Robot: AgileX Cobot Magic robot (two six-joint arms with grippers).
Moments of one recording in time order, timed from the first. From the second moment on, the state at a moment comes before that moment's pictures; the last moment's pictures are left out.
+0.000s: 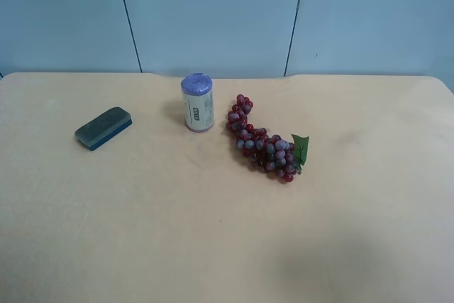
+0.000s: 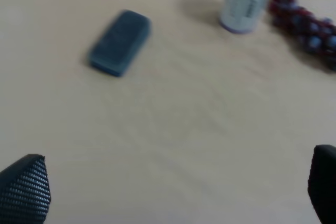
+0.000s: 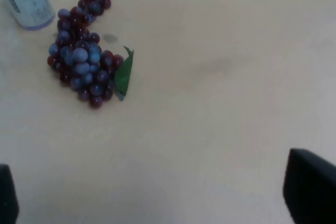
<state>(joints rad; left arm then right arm) 0.07 0.11 -0.62 -0.22 1.06 0.21 0.37 0.00 -0.50 -0.07 1.07 0.06</state>
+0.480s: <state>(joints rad) 0.07 0.00 -0.52 -0.10 1.09 0.13 0.37 0.00 -0.50 -0.07 1.07 0.06</state>
